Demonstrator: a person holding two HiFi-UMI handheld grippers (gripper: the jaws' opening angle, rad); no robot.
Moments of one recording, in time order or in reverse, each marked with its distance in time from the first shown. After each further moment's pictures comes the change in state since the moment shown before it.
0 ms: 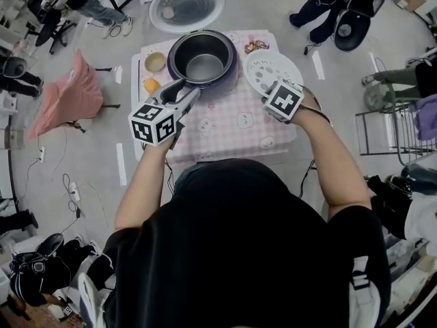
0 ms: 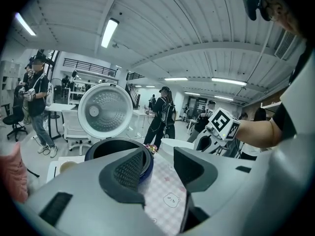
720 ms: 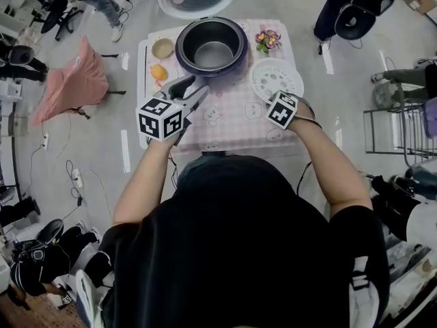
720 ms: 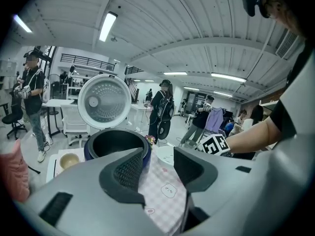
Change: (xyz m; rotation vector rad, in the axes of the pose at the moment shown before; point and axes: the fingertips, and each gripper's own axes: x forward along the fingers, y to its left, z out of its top) left arm -0.006 -0.006 -0.030 -0.001 0.068 -0.019; right arm 0.108 0.059 -0.044 -0.028 0.029 0.064
